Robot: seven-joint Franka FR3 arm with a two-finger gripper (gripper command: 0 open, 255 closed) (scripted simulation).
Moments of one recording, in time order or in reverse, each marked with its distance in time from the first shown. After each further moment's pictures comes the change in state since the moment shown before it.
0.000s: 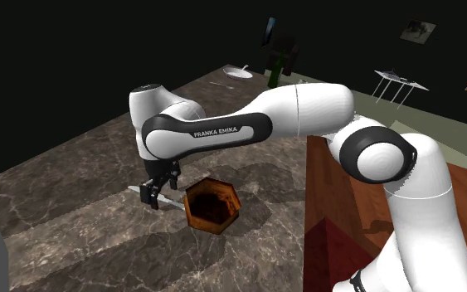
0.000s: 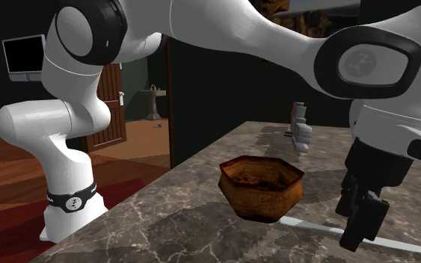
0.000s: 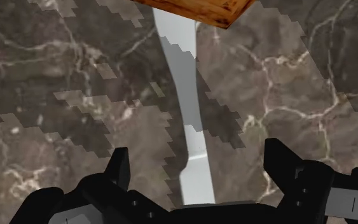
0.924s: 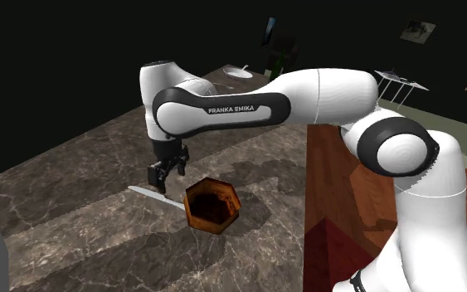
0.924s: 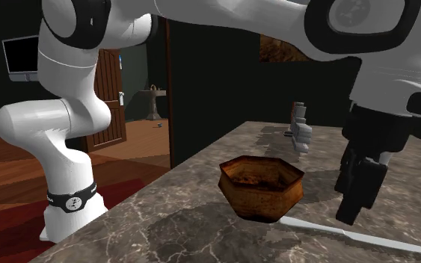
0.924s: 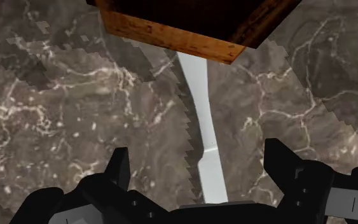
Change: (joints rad) arm -0.034 -0.102 0.002 -0.022 0.026 -0.062 0.002
